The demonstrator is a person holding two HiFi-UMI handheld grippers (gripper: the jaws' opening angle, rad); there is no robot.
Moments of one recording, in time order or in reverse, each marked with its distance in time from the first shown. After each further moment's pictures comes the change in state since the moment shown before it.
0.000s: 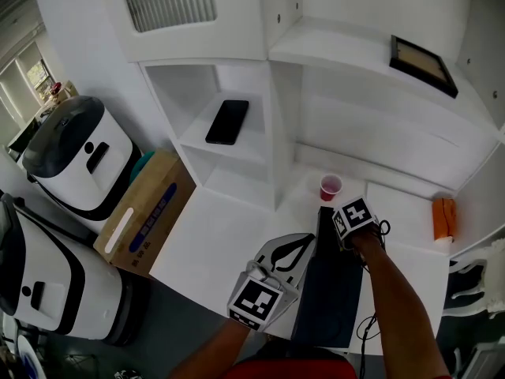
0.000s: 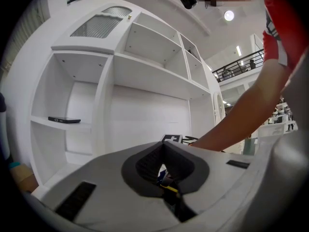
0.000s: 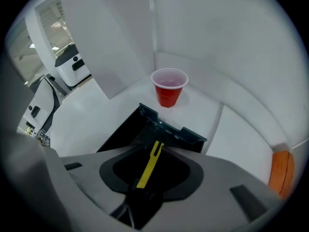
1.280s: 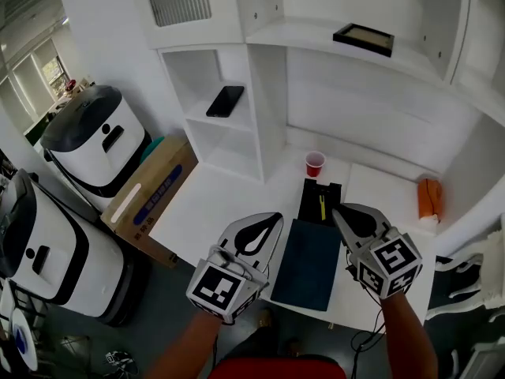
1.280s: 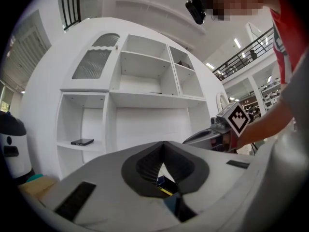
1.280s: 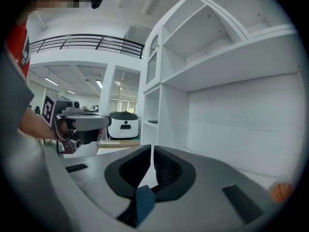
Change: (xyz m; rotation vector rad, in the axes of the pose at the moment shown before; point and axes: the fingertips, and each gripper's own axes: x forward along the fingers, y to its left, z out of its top) left arm -0.078 -0.073 0.055 0.093 -0.063 0.150; right arm -0.279 0.096 -0.060 -0.290 -1.033 0.171
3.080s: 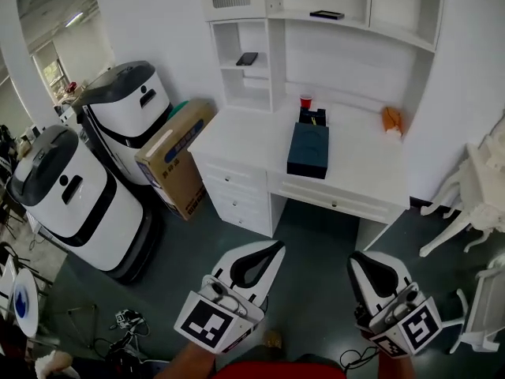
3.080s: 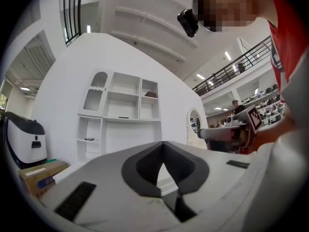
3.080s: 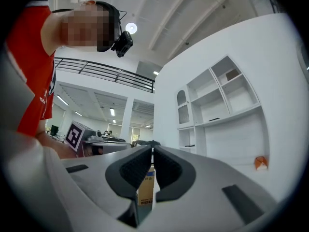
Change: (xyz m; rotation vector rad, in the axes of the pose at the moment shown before) left arm -0.435 -0.307 0.073 -0.034 -0.069 -0.092; right arm -0.432 0.422 0.014 0.015 -0.352 -0.010
